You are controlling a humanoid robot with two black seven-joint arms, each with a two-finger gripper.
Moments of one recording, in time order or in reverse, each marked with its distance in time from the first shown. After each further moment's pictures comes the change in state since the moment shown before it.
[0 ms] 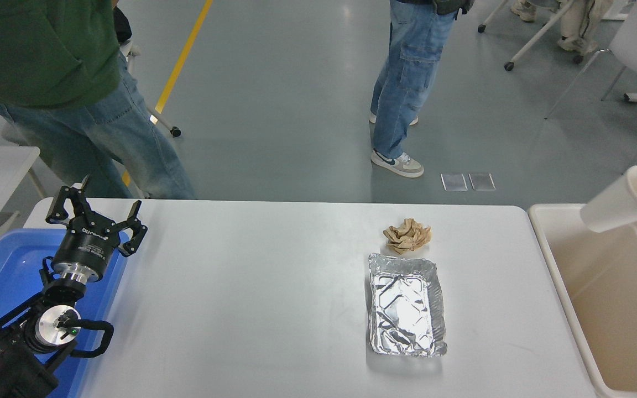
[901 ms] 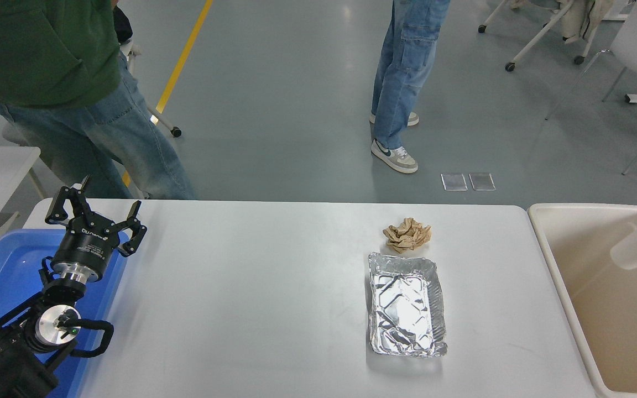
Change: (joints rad) left arm 0.000 0.000 0.000 0.000 0.000 0.000 0.000; right arm -0.239 0.493 -0.017 -0.771 0.153 -0.028 -0.009
